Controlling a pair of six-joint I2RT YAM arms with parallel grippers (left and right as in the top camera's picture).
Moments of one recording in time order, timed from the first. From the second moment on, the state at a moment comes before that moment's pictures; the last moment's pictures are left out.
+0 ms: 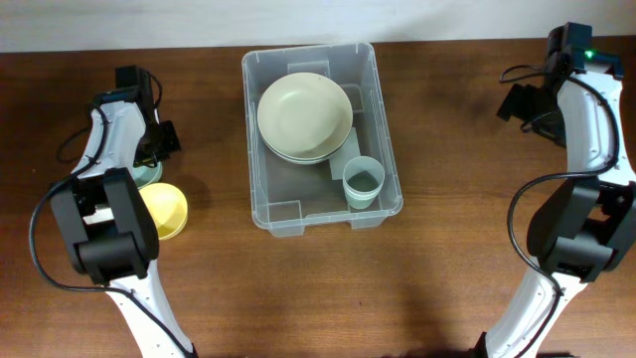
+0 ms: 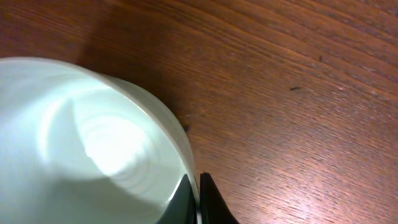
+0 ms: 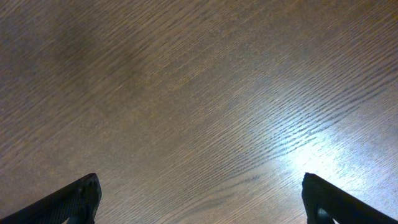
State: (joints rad) left arm 0.17 2.24 1.79 -0.95 -0.13 -0.16; right arm -0.27 2.16 2.01 -1.19 0.16 0.34
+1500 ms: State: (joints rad) left arm -0.35 2.23 2.56 -1.69 0.17 0.15; right arm -0.27 2.16 2.01 -1.19 0.16 0.34
